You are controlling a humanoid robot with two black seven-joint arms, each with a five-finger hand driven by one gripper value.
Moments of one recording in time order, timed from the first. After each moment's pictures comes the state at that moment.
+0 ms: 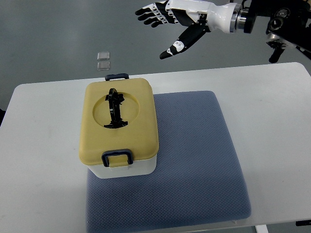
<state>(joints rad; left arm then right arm) 0.01 0.00 -0.07 -0.26 -0.07 -0.07 0.10 1.43 -0.45 0.18 1.02 -0.82 0.43 0.41</state>
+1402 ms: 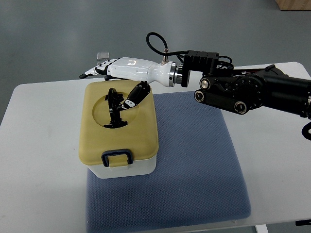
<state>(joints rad) 0.02 0.00 -0.07 -0.26 -0.07 -0.07 0.10 1.33 -0.11 -0.05 0.89 -1.15 -0.11 0.61</state>
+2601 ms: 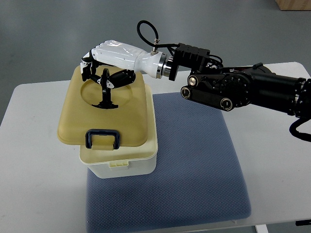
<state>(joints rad) 0.02 0.00 -0.07 -0.25 -0.07 -0.07 0.10 1.38 -0.08 -0.04 0.87 -1.12 -0.26 0.61</state>
